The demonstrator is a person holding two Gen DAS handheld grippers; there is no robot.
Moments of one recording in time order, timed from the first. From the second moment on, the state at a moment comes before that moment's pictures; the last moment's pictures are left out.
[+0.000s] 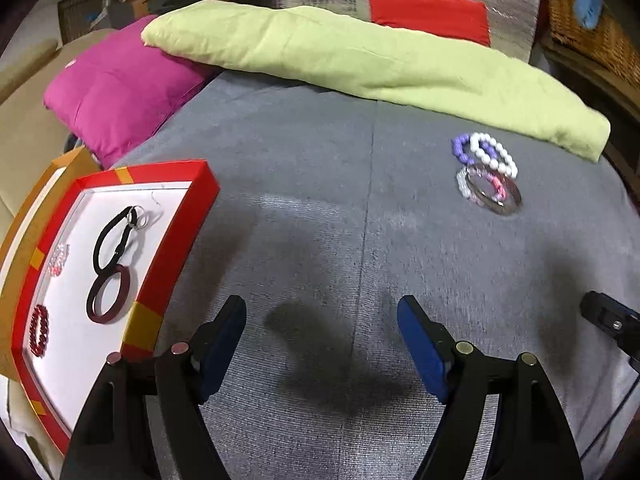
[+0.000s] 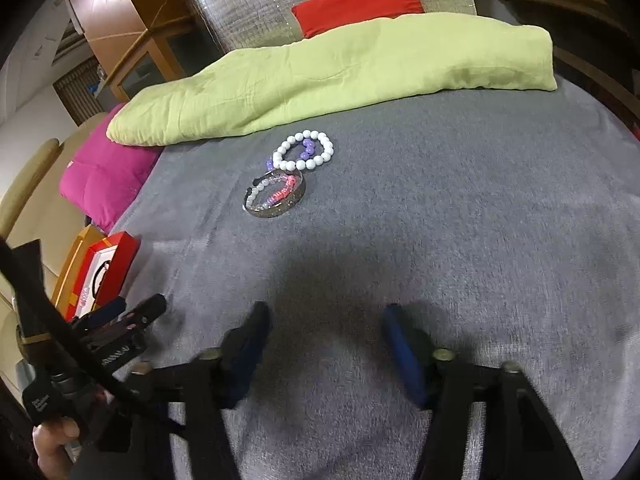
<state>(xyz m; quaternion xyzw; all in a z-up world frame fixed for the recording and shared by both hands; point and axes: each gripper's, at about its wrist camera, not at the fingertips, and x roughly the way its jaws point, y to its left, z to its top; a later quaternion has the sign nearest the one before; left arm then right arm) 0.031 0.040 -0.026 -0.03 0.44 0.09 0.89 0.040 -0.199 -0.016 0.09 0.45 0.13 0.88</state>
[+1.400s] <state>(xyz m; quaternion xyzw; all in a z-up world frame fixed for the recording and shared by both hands) 0.030 0.039 -0.018 -0.02 0.42 0.09 0.90 0.071 -0.194 -0.022 -0.03 0.49 0.07 0.87</state>
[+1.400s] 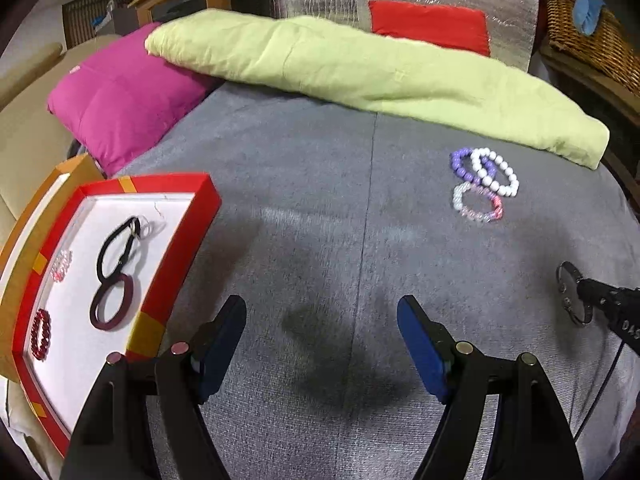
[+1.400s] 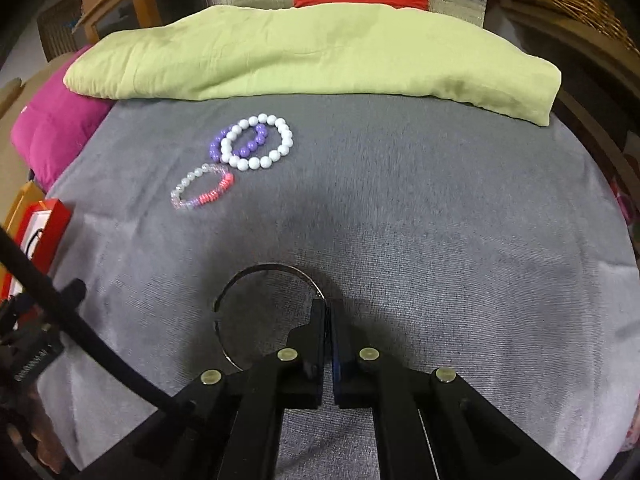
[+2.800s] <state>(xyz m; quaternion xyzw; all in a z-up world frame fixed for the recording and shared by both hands) 0.043 0.001 0.014 -0.01 0.40 -0.01 0.92 0.072 -0.221 -0.020 0.11 0.48 0.16 0.85</state>
